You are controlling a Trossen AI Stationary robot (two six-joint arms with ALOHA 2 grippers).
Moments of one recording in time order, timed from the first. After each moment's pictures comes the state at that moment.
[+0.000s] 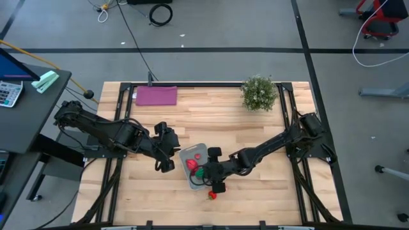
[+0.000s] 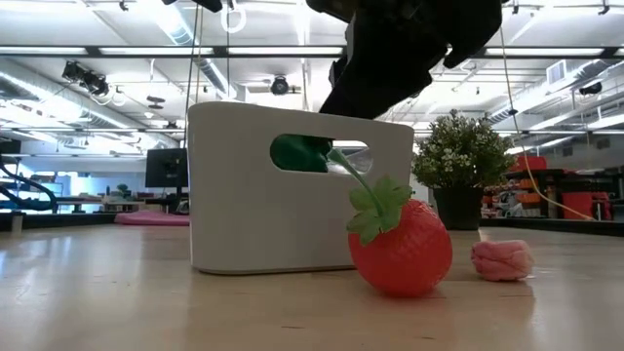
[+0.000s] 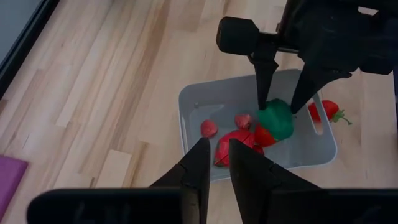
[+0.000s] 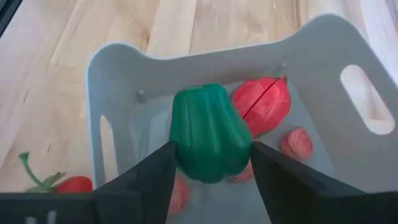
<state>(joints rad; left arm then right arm) -0.39 1.36 1.34 -0.90 -0.43 -0.49 0.37 1.89 1.25 -0.20 0.24 0.16</state>
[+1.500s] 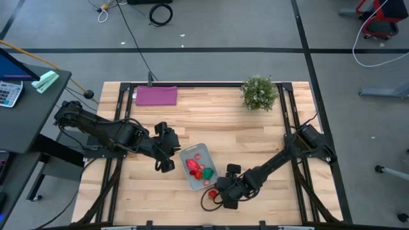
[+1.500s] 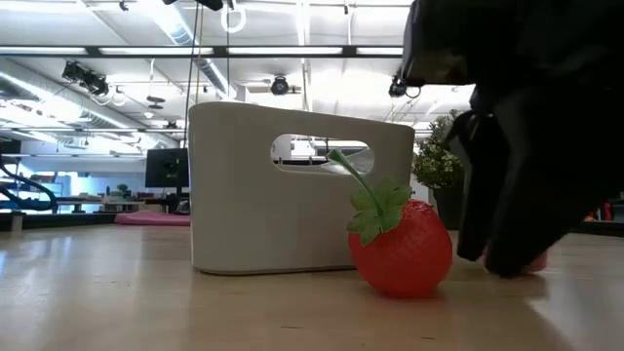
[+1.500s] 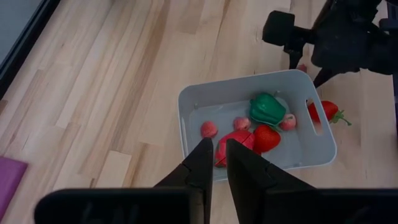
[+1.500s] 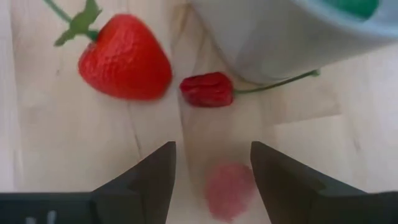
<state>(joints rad) -0.39 1.36 1.34 -0.89 -0.43 -0.49 0.58 2.00 1.25 -0.47 0.25 0.71</state>
